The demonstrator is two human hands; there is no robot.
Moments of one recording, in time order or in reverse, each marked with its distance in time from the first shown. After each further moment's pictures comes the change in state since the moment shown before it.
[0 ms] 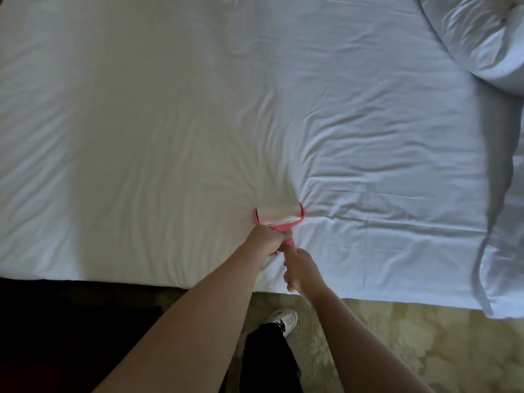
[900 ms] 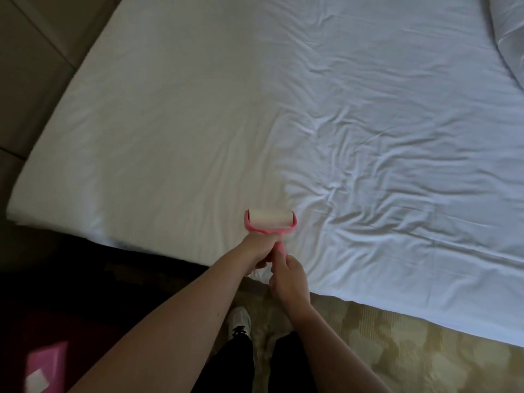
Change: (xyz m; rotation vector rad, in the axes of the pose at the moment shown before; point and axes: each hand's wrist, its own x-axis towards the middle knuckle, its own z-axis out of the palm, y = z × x) left_hand -0.036 -0.111 -0.135 -0.251 0.026 -0.087; right_hand -0.058 -0.045 0.170 0.037 0.083 -0.251
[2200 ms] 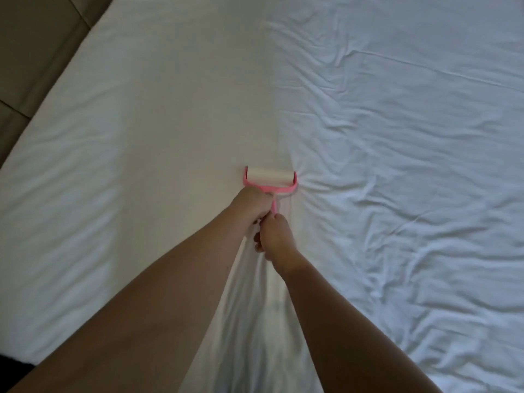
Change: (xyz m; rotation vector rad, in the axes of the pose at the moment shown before) left_hand 0.145 0.267 -0.120 0.288 0.247 0.249; right_hand 0.263 -0.217 0.008 0.074 -0.113 0.081
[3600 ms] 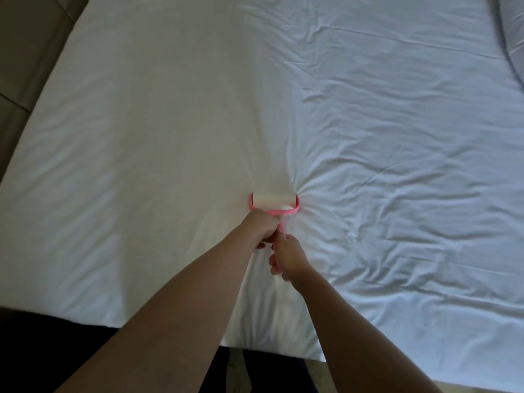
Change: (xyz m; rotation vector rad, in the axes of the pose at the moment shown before) left_hand -0.089 -0.054 0.074 -0.077 -0.268 -0.235; right_hand -0.105 0.085 -0.034 -0.080 -0.057 0.141
